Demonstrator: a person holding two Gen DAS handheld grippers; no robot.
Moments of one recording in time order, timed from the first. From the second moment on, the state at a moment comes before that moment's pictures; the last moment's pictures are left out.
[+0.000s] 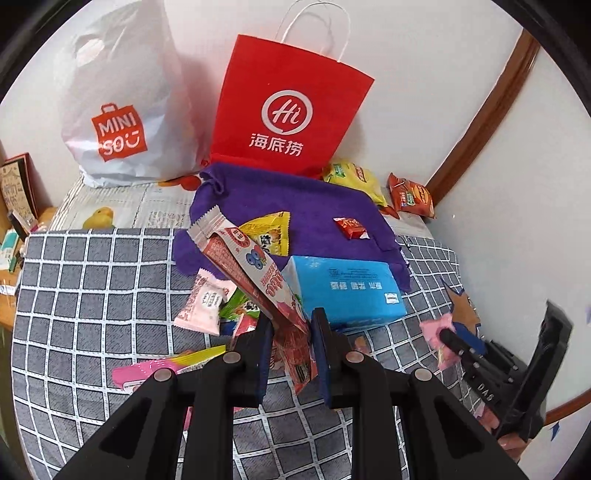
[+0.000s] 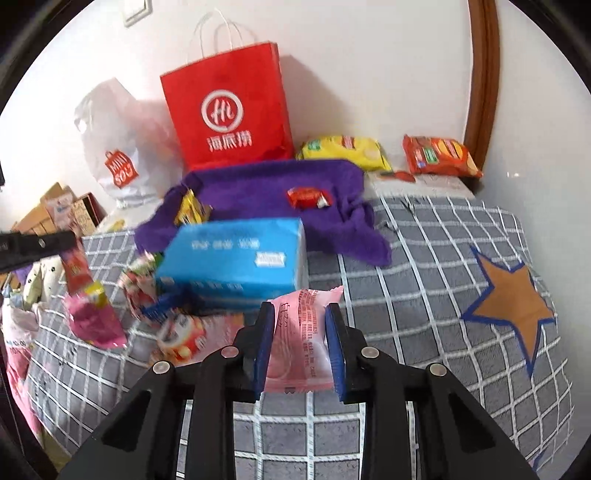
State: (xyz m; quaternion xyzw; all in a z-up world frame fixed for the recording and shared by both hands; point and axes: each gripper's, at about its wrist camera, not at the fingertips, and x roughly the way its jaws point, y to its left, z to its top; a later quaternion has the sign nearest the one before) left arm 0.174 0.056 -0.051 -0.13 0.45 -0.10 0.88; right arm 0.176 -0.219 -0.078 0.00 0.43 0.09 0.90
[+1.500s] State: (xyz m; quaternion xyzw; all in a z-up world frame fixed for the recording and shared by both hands) left arm 0.300 0.042 -0.013 -0.07 0.42 -0.08 0.90; right arm 0.333 -0.169 0.005 -0.01 0.35 0.13 0.93
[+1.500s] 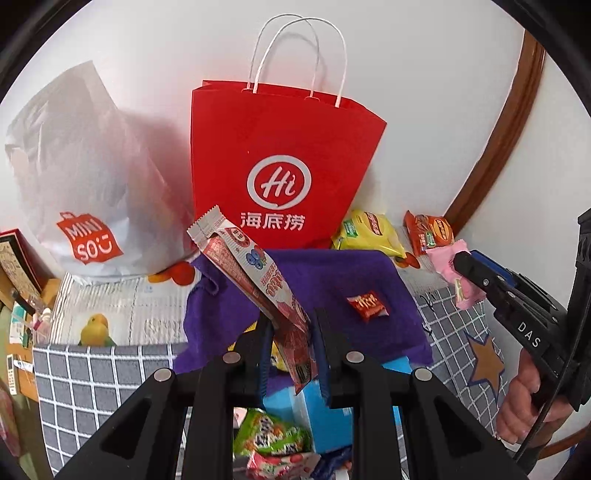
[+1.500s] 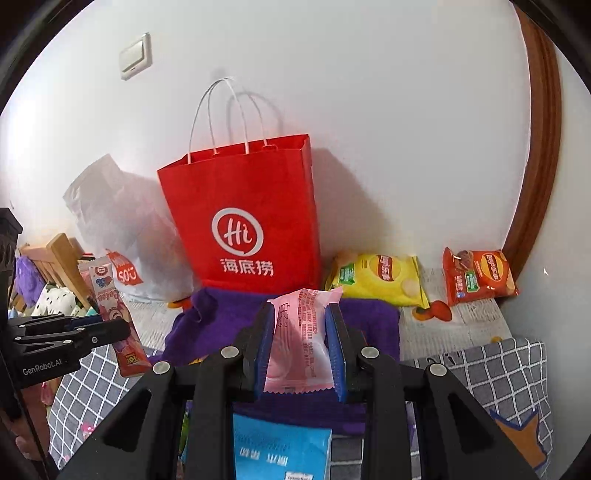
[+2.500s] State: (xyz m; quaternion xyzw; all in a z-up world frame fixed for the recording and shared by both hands) left arm 0.387 0.078 -0.092 -0.10 0.49 -0.05 0.86; right arm 0.414 -0.161 -0.081 -0.02 0.44 0.15 0.88
